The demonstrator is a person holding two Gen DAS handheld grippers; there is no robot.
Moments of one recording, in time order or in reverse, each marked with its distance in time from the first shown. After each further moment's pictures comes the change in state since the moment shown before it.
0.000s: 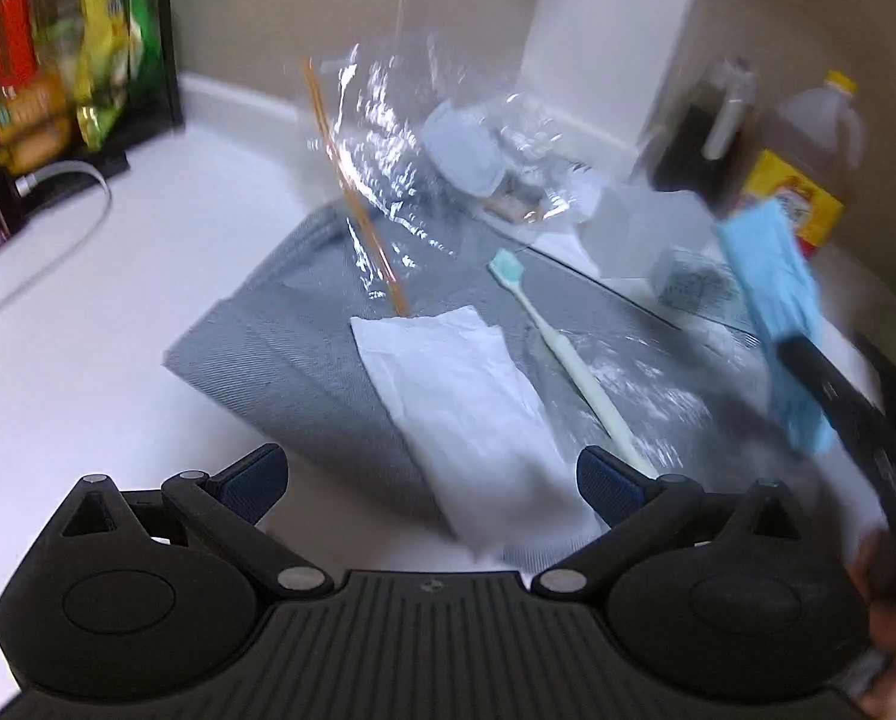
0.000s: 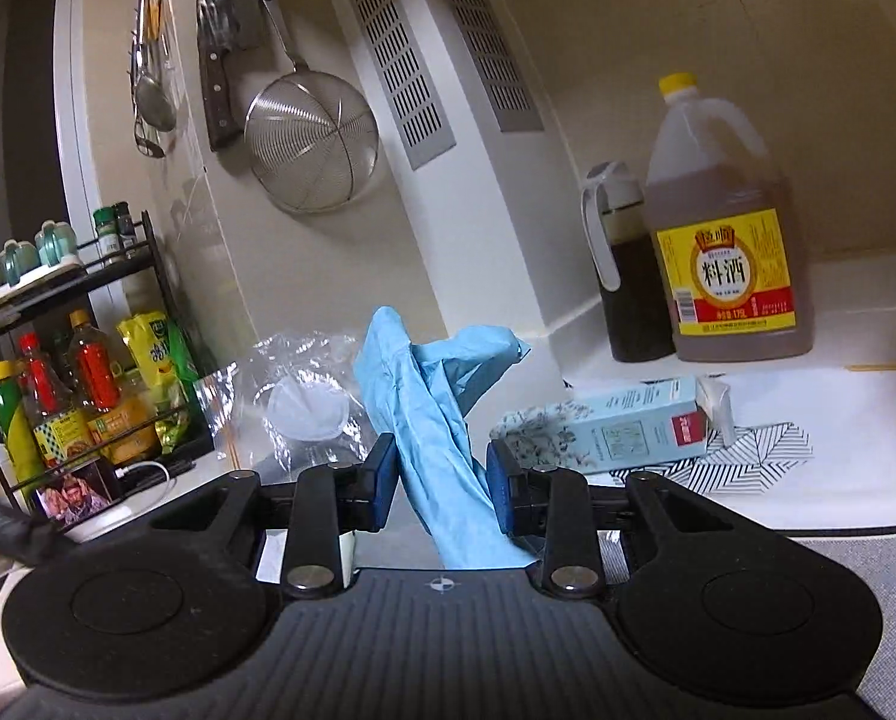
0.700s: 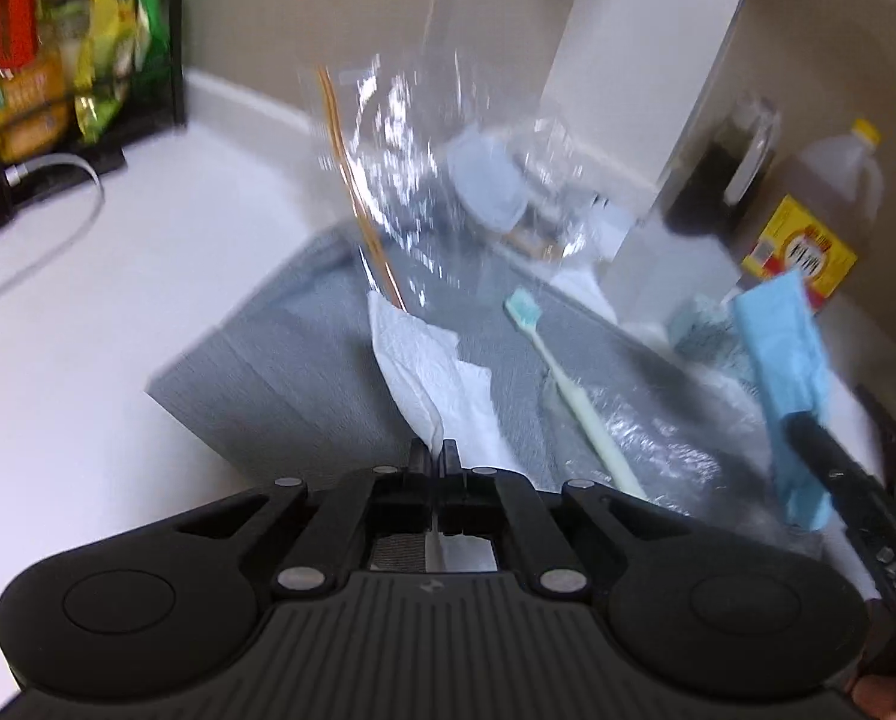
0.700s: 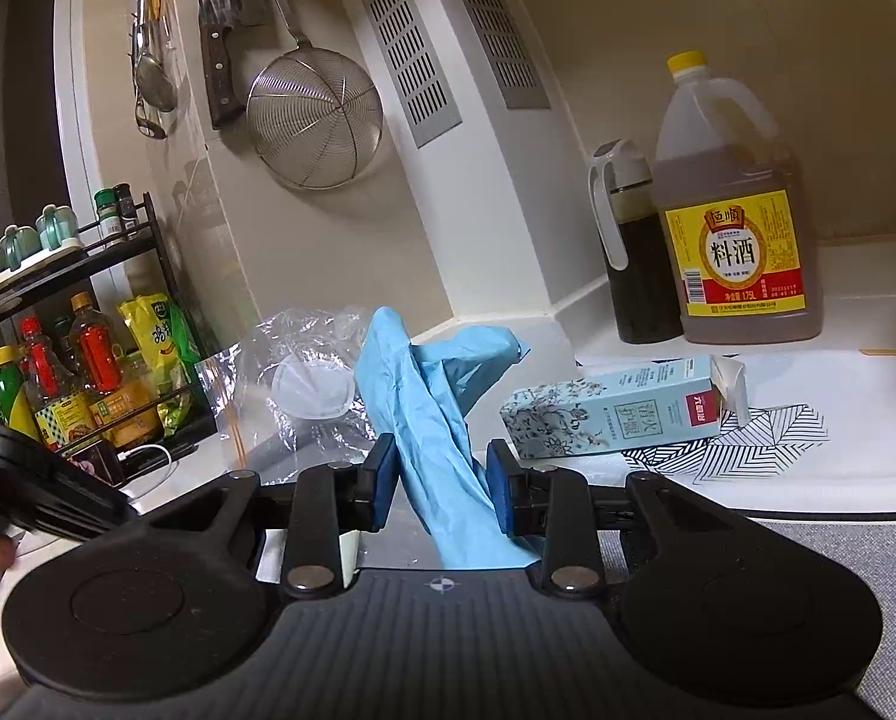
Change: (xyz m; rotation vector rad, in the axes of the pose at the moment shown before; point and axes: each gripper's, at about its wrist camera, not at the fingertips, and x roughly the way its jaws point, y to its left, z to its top) left arm -0.005 0.024 0.008 -0.047 -0.076 -0.045; right arm 0.004 0.004 -0.002 0.002 0.031 0.007
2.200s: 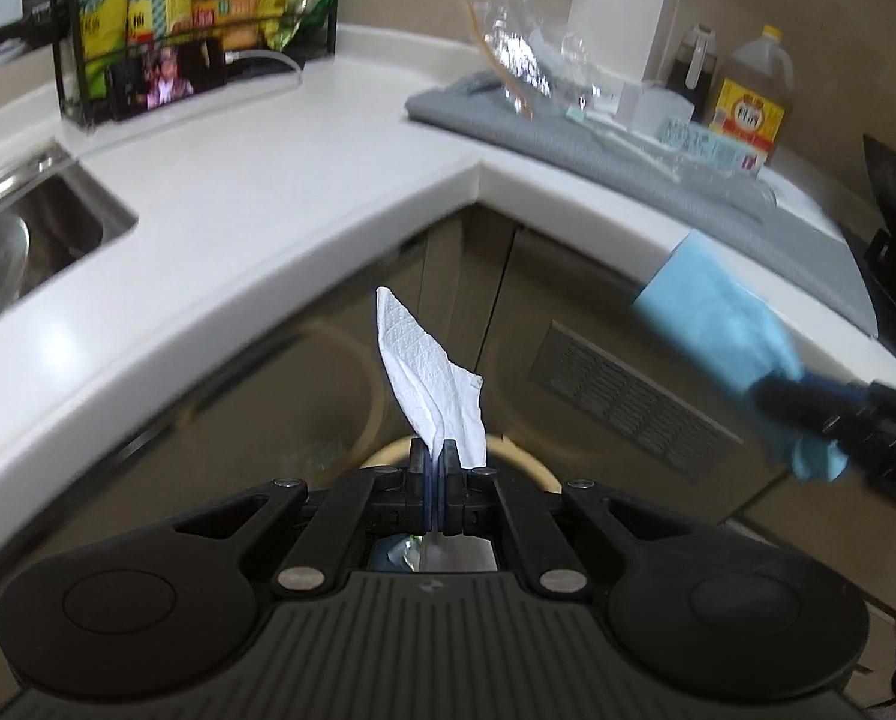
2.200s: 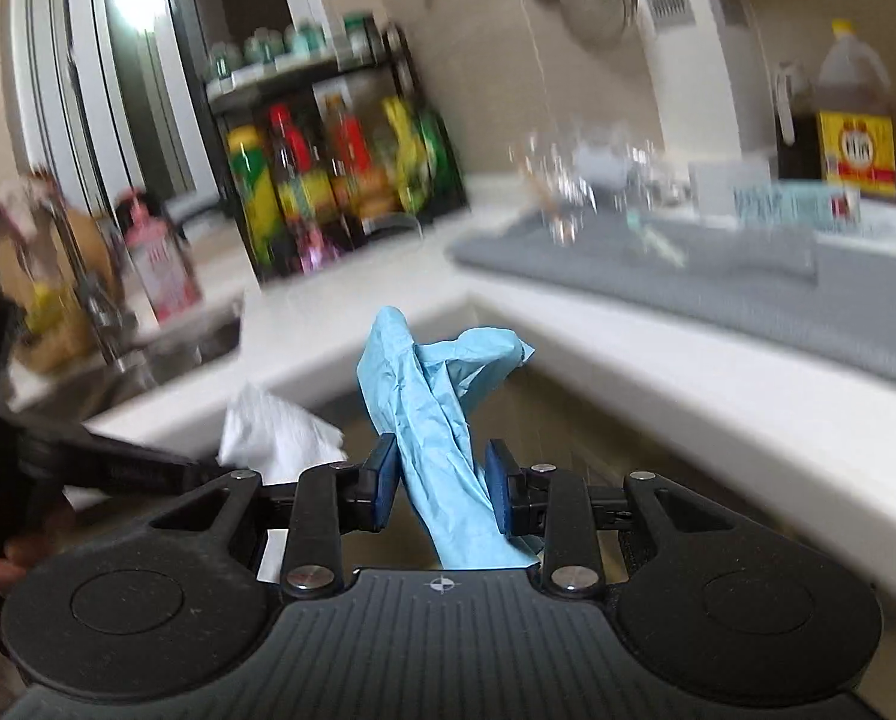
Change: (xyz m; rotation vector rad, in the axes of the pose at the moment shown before) left arm -0.175 0.098 -0.275 0.061 -0.024 0.058; right arm -0.197 0.160 -0.116 -0.159 0.323 0.205
